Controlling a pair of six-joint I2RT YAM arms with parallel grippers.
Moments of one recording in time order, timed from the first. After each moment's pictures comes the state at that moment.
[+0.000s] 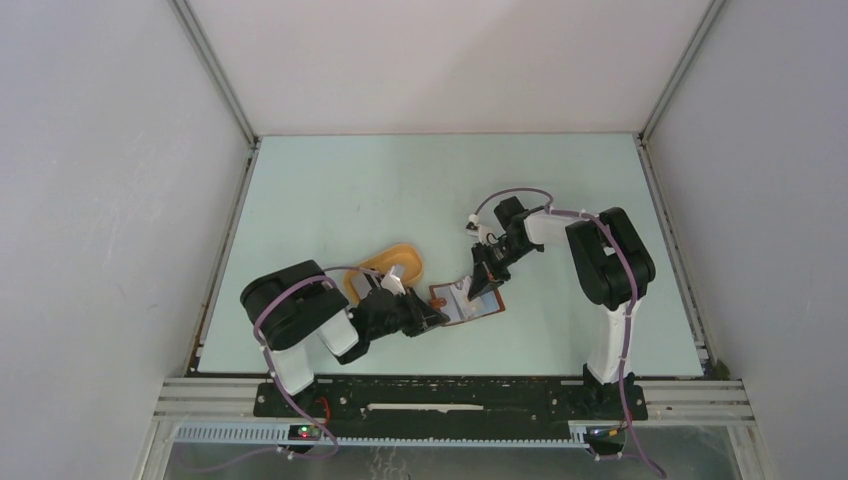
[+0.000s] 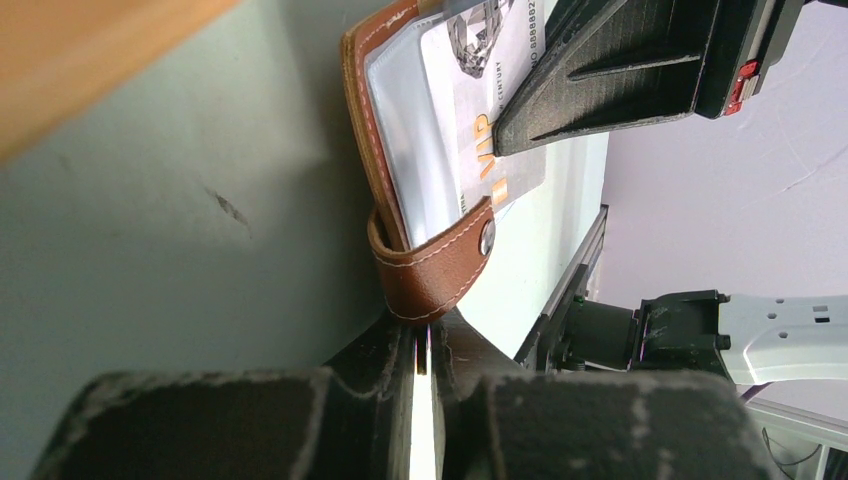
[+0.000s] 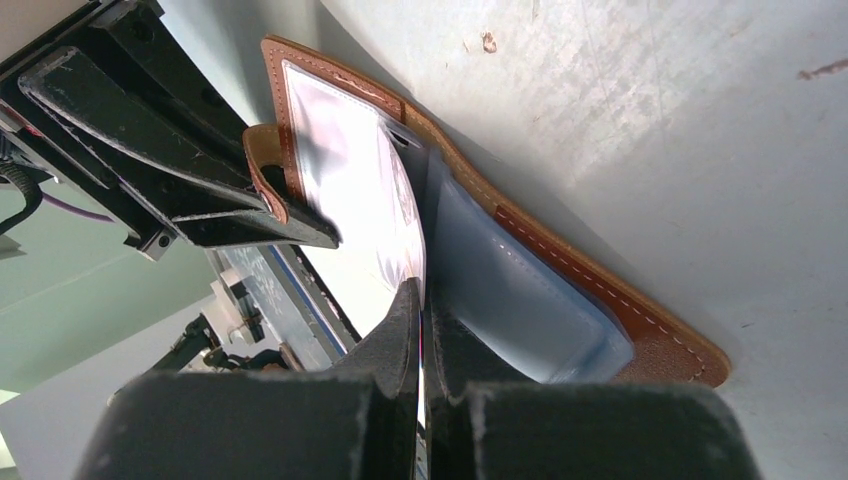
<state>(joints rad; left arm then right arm) -0.85 1.79 0.21 1.15 0.15 -1.23 0.41 2.00 1.16 -0.60 -0.85 0.05</state>
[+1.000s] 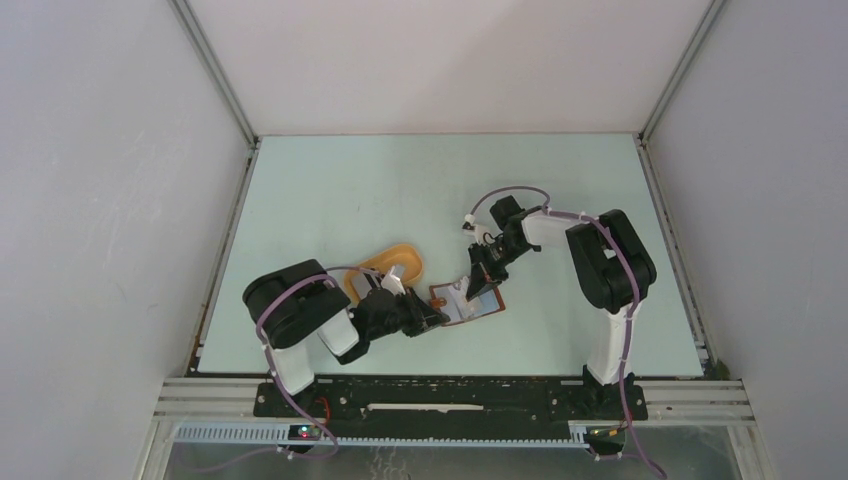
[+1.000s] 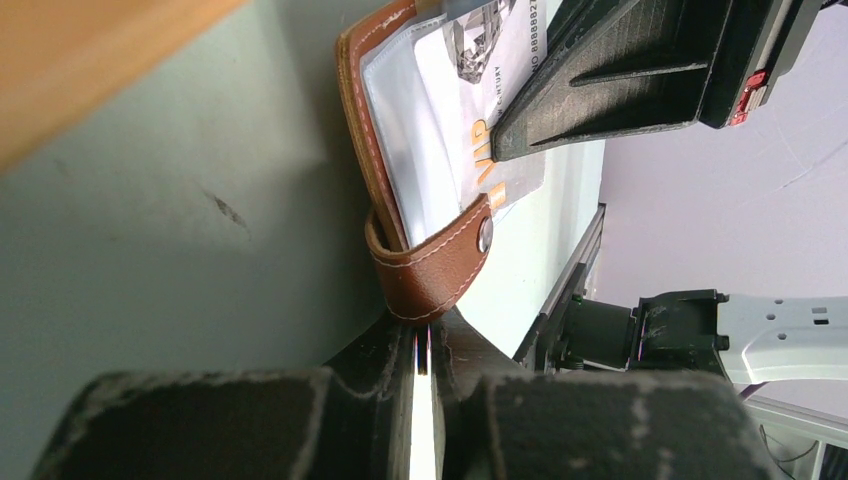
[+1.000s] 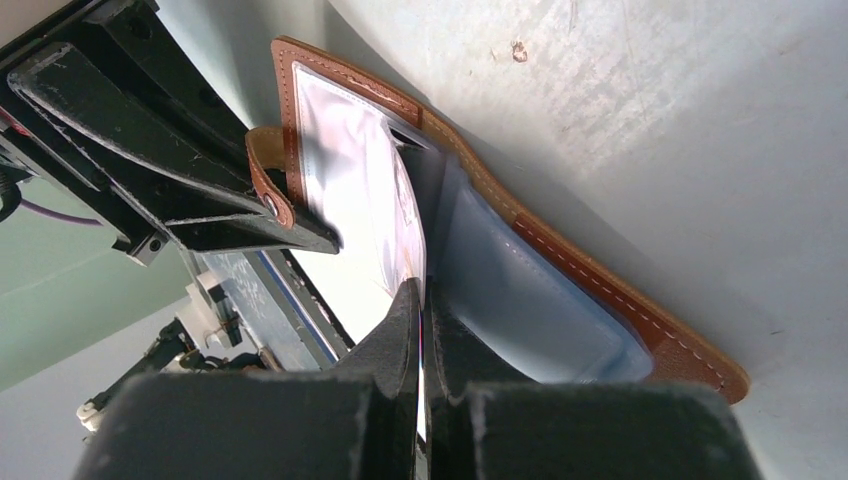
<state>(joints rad) -0.85 1.80 0.21 1.17 0.16 -1.23 0.43 1.98 1.16 -0.59 -0.82 0.05</state>
